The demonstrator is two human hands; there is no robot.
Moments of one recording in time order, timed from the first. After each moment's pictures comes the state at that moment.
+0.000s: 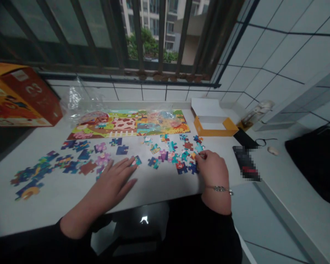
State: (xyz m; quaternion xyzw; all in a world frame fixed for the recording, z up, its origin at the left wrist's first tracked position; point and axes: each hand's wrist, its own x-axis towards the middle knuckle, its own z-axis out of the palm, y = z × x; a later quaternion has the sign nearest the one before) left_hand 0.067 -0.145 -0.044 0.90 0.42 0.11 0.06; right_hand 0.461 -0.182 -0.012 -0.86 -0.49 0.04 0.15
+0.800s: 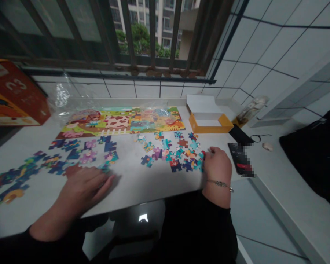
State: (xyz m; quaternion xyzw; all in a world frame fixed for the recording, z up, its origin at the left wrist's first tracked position) left_hand 0.042 -0.142 -0.021 0.91 0.33 0.22 -0.09; right_hand 0.507 -0.188 -0.041 -0.88 -0.42 -0.03 0.22
